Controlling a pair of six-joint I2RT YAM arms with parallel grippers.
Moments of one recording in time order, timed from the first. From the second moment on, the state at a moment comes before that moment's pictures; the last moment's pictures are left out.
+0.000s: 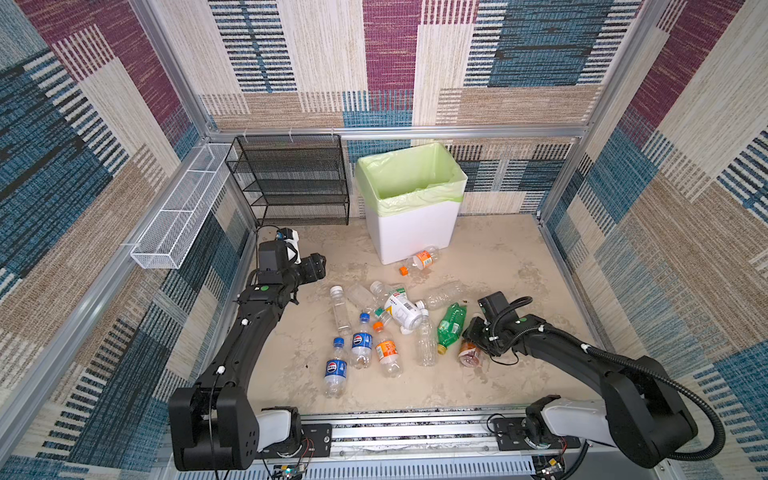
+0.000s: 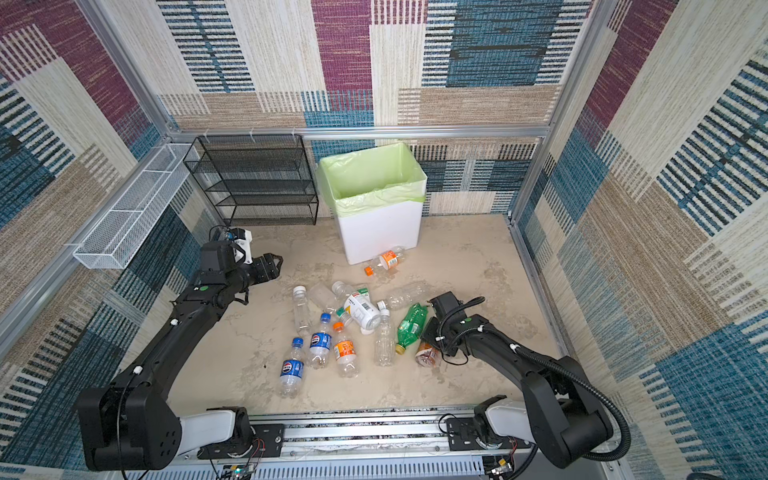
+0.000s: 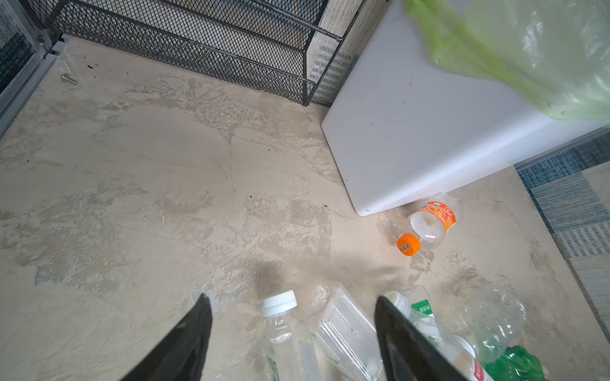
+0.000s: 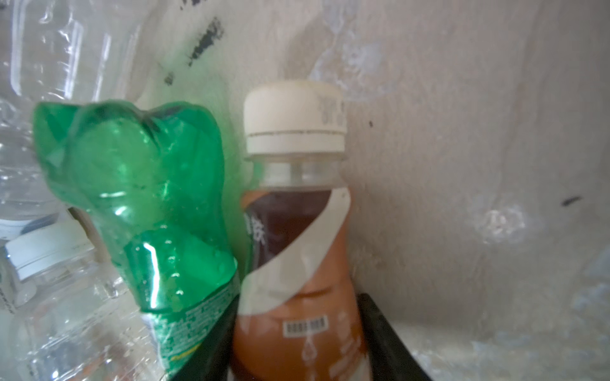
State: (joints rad) left arm -0.01 1.28 0.99 -0.28 0.21 -0.28; right arm 0.40 1.27 0.58 -0.46 -0.09 0.93
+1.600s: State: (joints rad) left arm -0.08 1.10 0.75 -0.23 0.13 -0.43; right arm 0.18 1.10 0.99 0.97 -0.15 0.08
